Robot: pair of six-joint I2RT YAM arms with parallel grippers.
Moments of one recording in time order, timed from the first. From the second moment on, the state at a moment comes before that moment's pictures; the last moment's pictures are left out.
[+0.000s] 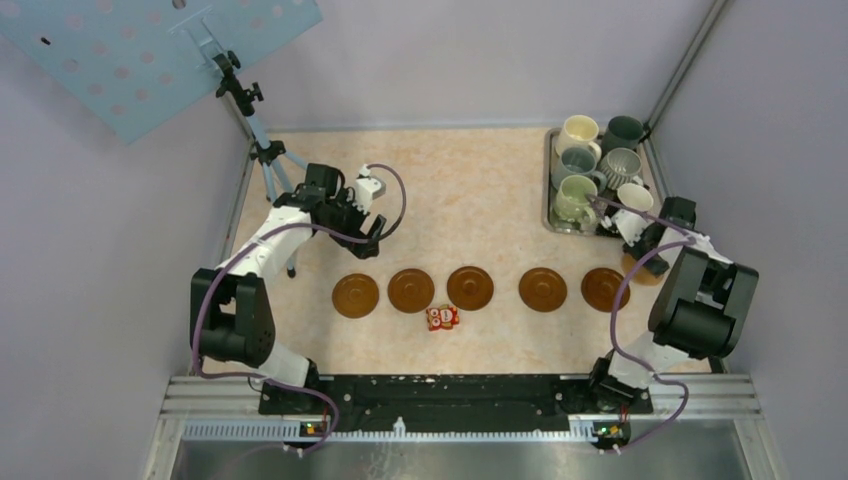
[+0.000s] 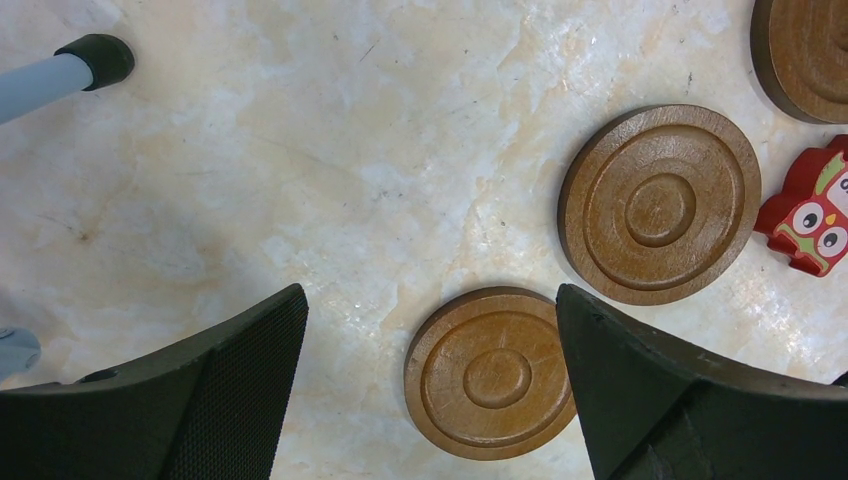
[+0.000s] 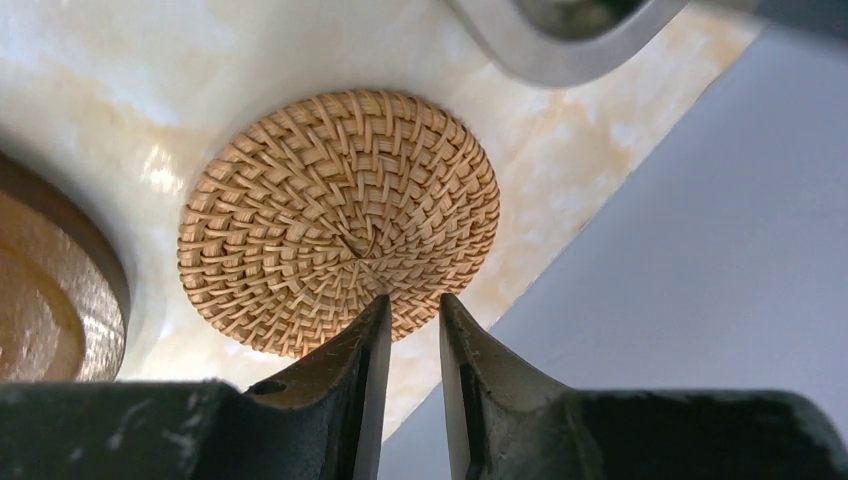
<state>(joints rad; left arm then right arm) -0.18 1.52 1.11 -0.64 0.40 0.44 -0.42 1.60 0.87 -0.39 0.03 -1.15</state>
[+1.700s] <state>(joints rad) -0.18 1.53 1.12 -0.64 0.42 0.47 -0.59 1.40 0.70 -0.51 0.10 -1.25</state>
